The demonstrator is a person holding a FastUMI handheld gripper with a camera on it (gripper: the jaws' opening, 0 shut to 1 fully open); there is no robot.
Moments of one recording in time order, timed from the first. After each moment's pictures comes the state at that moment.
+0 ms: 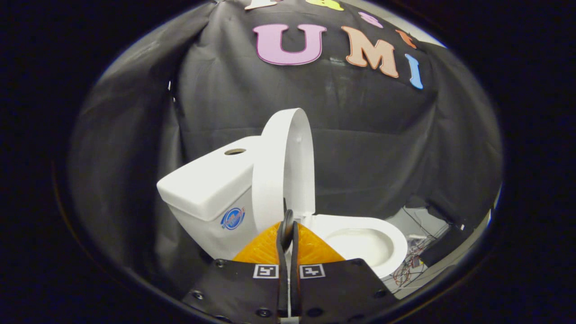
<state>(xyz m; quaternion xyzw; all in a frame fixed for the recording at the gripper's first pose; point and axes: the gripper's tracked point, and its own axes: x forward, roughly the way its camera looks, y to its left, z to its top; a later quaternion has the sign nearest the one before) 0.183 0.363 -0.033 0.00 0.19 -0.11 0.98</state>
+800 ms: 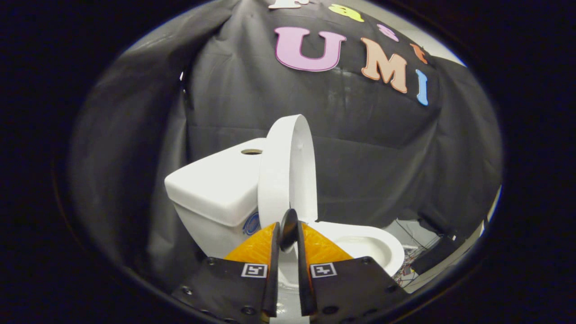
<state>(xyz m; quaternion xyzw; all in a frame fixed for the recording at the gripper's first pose) 0.193 0.394 -0.031 -0.06 0.18 -0.11 0.98</state>
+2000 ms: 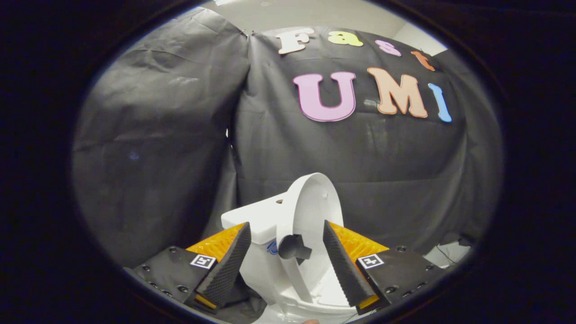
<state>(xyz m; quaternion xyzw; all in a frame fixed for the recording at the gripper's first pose) 0.133 0.373 0.057 0.00 0.00 0.06 1.00</state>
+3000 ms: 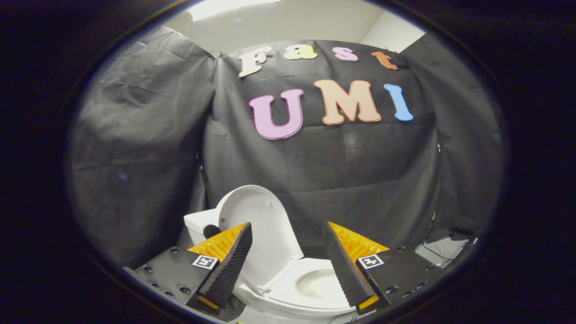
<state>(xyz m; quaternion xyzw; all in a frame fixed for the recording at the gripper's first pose) 0.070 0.194 0.058 0.06 -0.04 0.00 1.00</state>
